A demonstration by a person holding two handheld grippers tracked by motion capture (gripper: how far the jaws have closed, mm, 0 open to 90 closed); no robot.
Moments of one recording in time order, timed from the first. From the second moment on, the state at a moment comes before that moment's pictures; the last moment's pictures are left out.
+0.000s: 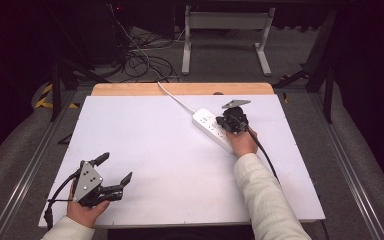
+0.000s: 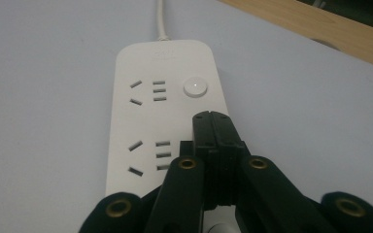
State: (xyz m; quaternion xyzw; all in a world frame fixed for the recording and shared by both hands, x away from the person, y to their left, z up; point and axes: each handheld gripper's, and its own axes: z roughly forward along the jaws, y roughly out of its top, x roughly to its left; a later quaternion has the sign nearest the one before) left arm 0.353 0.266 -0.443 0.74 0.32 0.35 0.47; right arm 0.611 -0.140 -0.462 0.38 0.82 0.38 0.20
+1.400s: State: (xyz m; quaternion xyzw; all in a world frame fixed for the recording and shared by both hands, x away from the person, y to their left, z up) left arm 0.353 0.265 -0.443 0.74 0.32 0.35 0.47; right arm 0.603 -0.138 -0.440 0.37 0.80 0.41 0.22
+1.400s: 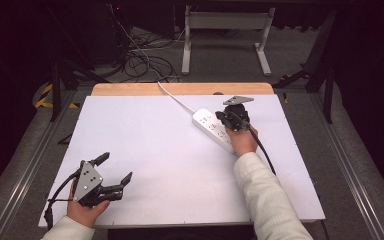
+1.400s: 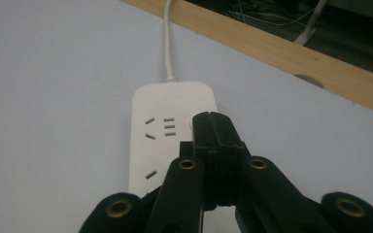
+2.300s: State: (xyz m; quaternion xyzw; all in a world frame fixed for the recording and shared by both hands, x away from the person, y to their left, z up) left arm 0.355 0.267 -0.444 0.74 0.32 0.35 0.47; right arm 0.631 -0.120 -0.457 0.37 0.81 0.41 0.22
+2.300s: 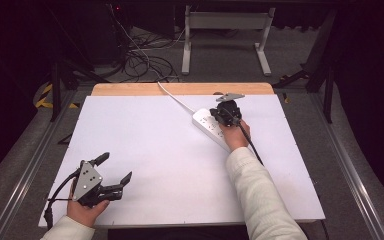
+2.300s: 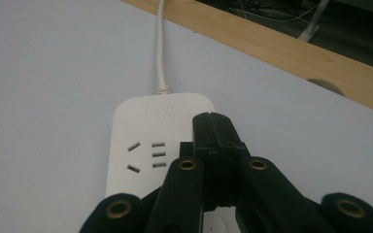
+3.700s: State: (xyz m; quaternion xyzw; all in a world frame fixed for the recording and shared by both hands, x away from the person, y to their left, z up) left arm 0.357 0.266 -0.443 0.75 0.32 0.34 0.48; right arm 0.631 -0.103 -0.462 0.35 0.83 0.35 0.25
